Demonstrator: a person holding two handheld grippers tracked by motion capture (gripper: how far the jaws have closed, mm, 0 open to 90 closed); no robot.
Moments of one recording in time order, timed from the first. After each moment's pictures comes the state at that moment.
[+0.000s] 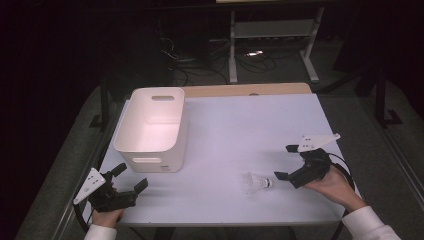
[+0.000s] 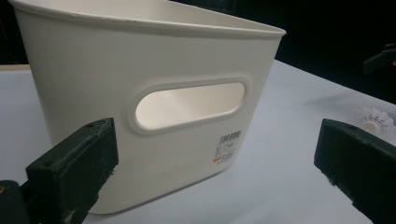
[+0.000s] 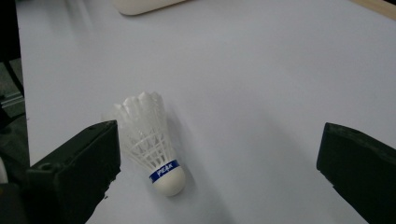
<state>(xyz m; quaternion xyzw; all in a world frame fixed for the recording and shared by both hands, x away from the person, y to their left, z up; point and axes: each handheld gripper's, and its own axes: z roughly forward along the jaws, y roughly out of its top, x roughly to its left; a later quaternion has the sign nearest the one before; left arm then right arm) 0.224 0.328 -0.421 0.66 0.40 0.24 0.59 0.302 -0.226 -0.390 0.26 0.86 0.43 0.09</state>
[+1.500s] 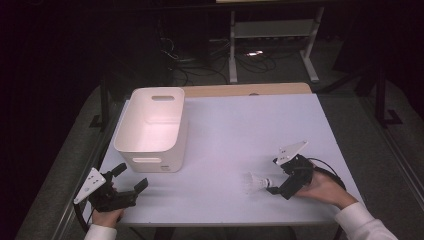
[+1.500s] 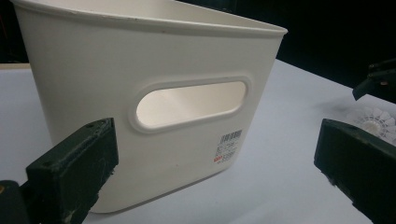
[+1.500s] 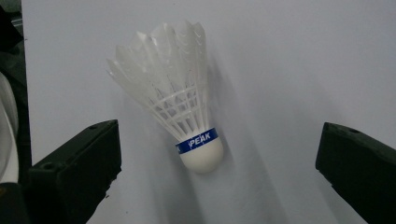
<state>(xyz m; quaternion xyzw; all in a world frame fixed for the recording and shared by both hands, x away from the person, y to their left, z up) 0.225 0.329 -0.421 0.67 0.40 0.24 0.58 0.305 -0.192 -0.418 0.19 0.93 0.32 0.05</state>
